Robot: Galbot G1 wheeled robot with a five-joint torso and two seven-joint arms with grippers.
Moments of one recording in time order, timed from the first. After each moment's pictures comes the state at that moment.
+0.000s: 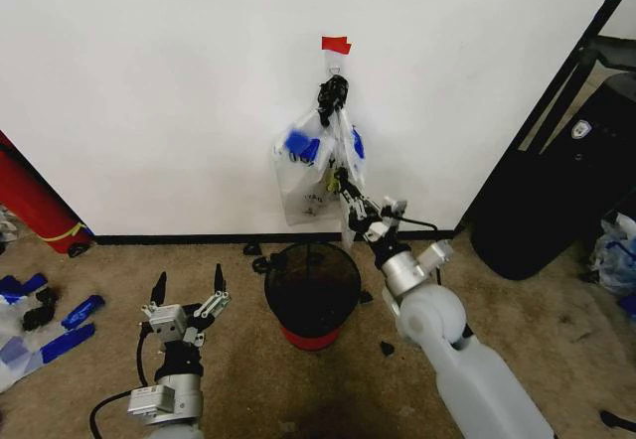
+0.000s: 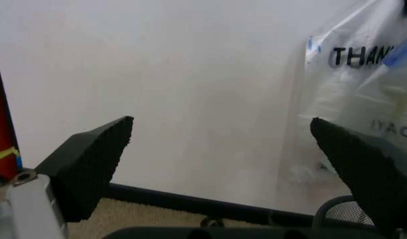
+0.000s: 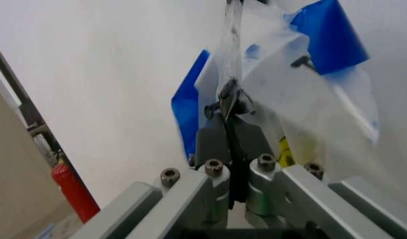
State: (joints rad) left arm 1.69 -1.37 -0.45 -2.16 -0.15 -0.29 -0.28; right arm -1.11 1.24 0.17 2.02 0.70 0.01 -0.04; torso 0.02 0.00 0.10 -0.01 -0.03
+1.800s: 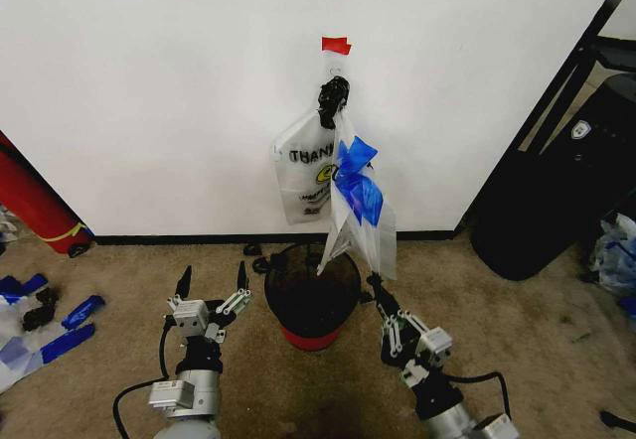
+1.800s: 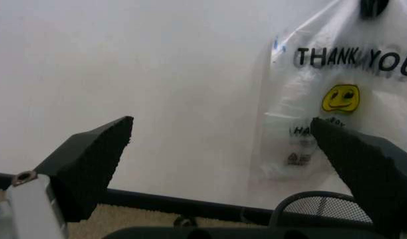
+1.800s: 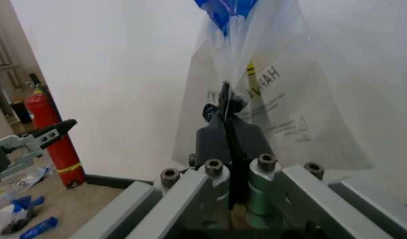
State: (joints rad) left arm 1.67 -1.34 -0.37 -2.18 -0.15 -0.27 -0.29; right arm -1.79 1.25 0.29 2.21 0.26 0.34 -0.10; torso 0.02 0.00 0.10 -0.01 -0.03
